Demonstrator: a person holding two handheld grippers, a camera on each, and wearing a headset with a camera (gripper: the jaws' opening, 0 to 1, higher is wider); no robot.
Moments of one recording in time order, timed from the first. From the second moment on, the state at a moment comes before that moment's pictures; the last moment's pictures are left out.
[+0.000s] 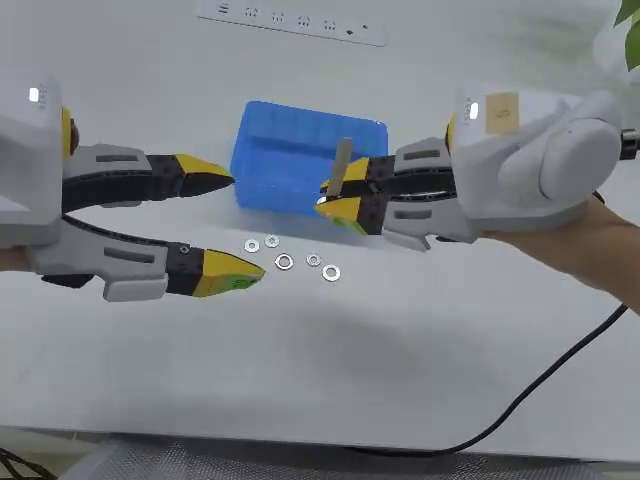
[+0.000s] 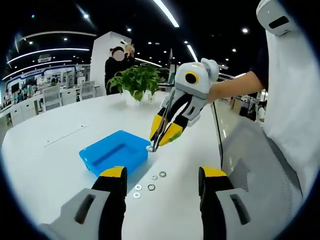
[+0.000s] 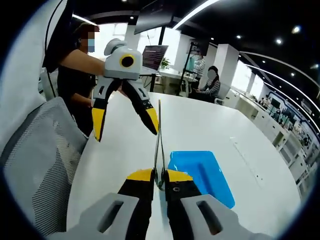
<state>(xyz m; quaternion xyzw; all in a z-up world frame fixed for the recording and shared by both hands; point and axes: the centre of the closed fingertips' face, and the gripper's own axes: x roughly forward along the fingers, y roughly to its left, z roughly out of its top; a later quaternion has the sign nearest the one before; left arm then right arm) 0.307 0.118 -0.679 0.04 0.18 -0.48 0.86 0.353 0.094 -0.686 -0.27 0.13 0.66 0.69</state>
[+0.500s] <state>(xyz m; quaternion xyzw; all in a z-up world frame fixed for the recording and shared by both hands) 0.321 0.134 -0.672 0.00 0.17 -0.43 0.89 0.410 0.116 -0.682 -0.27 0.11 0.66 0.69</state>
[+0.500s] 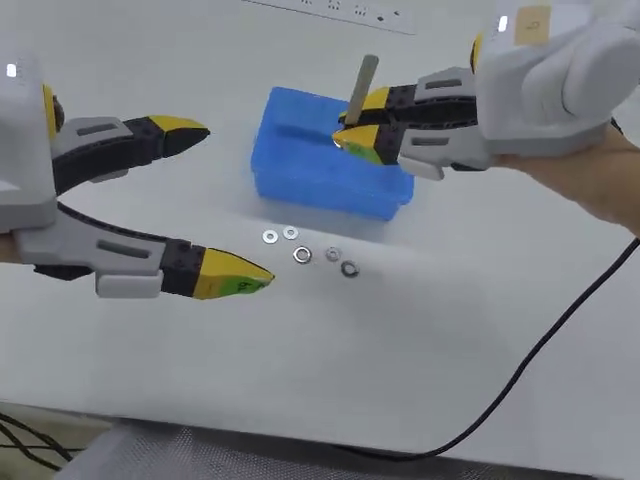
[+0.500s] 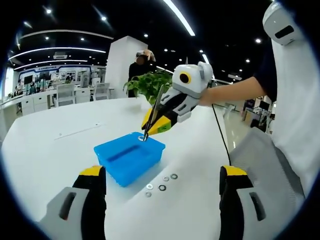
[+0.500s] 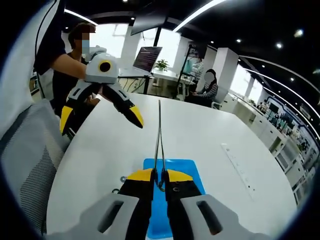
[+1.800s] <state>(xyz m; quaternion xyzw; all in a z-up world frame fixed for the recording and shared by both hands) 0.332 0.160 -0.692 -0.02 0.19 -0.40 0.90 0.446 0.125 -0.766 -0.22 0.16 0.67 0.69</state>
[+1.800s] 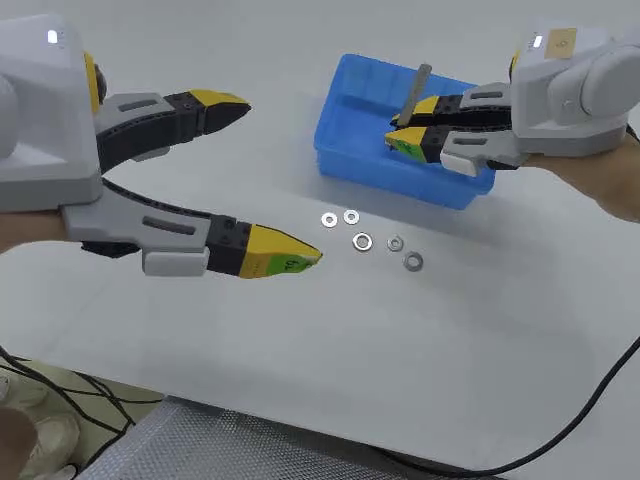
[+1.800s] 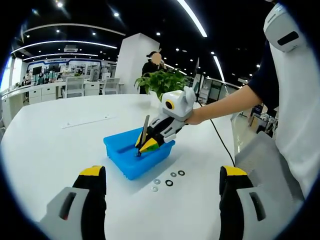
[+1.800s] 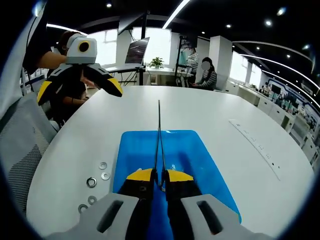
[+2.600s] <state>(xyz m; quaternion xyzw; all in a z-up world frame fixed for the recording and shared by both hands) 0.326 0.166 -0.697 -0.01 0.20 -0.39 0.90 0.444 0.125 -0.768 -0.20 0.16 0.68 0.69</state>
